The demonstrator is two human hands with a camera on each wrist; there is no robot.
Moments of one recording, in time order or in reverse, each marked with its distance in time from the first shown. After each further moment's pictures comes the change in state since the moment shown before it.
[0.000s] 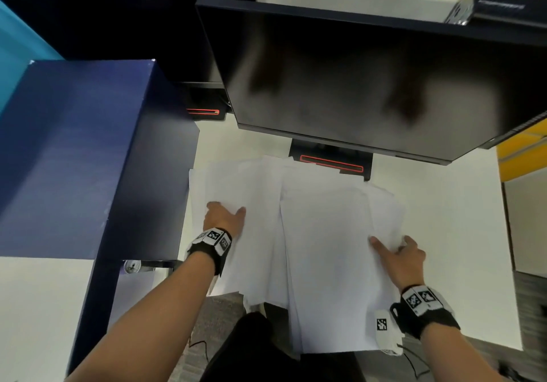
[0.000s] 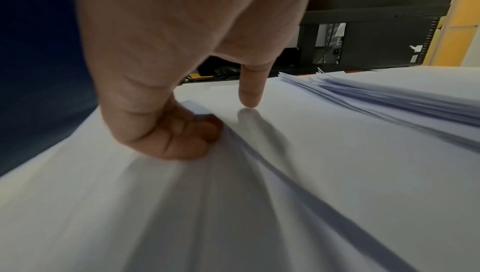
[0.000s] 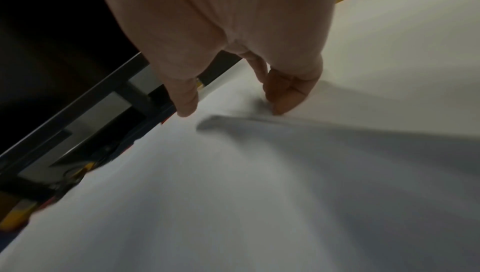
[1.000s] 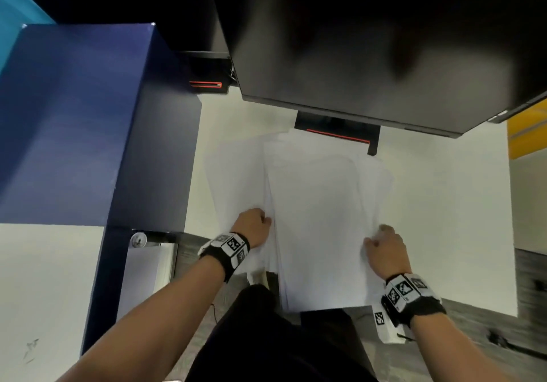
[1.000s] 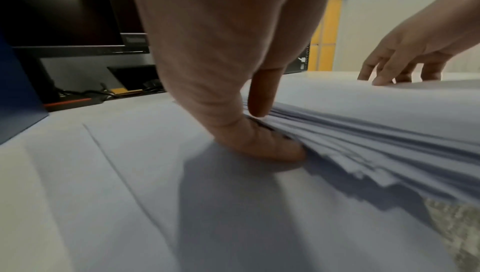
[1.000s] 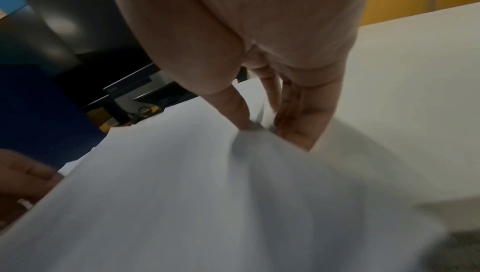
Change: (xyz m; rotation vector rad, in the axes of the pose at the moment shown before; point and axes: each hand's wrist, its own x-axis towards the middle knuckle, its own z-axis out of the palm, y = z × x) left_hand -0.058 -0.036 0.033 0.291 -0.324 0.403; right_hand -0.051 0.008 0.025 -0.317 -0.142 -0.144
